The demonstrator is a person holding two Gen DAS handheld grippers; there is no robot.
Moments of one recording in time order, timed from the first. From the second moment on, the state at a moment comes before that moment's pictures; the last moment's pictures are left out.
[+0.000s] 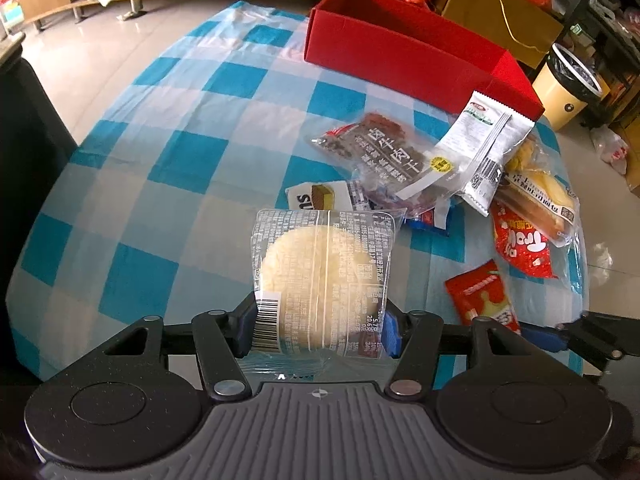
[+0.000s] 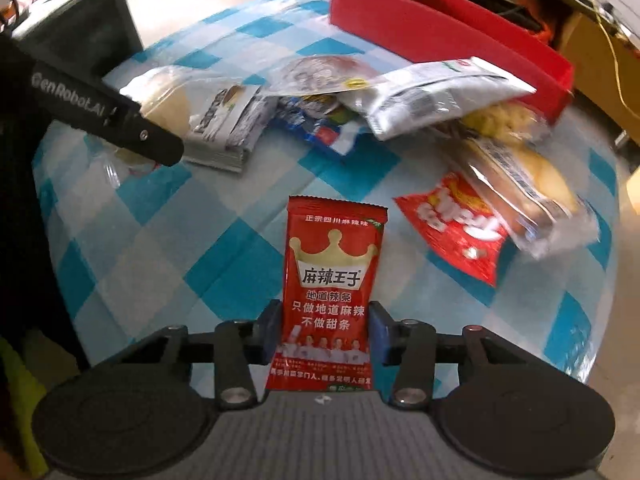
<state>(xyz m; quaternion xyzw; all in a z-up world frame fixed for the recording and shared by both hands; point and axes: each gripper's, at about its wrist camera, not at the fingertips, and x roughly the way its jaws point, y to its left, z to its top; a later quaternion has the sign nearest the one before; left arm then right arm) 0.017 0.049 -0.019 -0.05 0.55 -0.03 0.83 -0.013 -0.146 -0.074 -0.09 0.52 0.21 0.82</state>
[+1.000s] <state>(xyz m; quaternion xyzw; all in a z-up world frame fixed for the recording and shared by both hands) 0.044 0.032 -0.016 -0.06 0.55 -0.05 0.83 0.020 -0.152 -0.076 0.01 0.52 0.22 0.82</state>
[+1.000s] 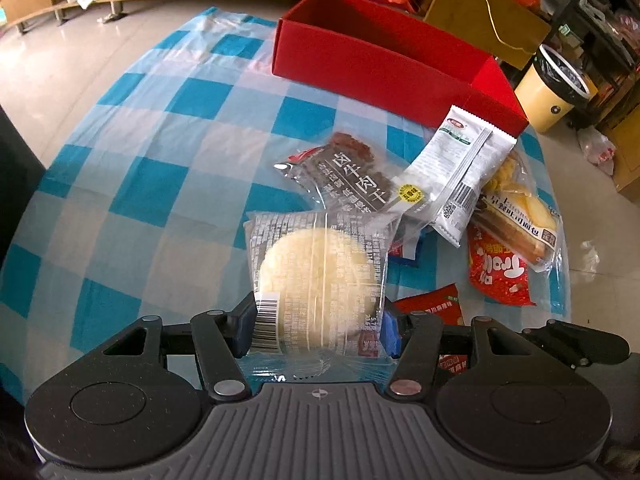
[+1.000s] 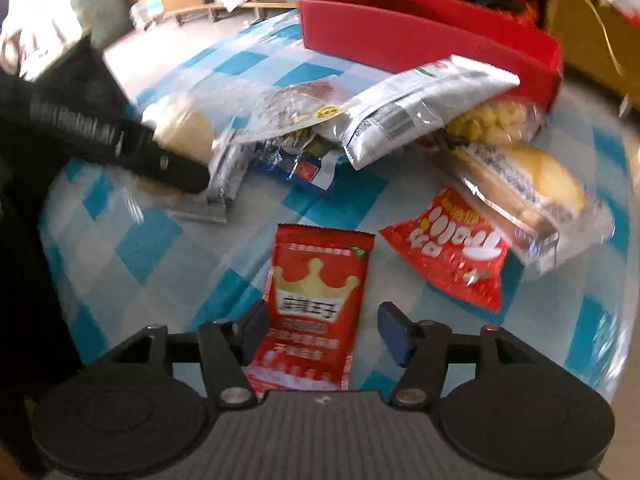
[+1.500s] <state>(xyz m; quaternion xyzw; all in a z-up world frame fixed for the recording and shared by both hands) 0.039 0.029 -0.025 -0.05 0.56 -0.06 0.82 0.001 -0.126 -0.082 -0.12 0.51 0.22 0.82</state>
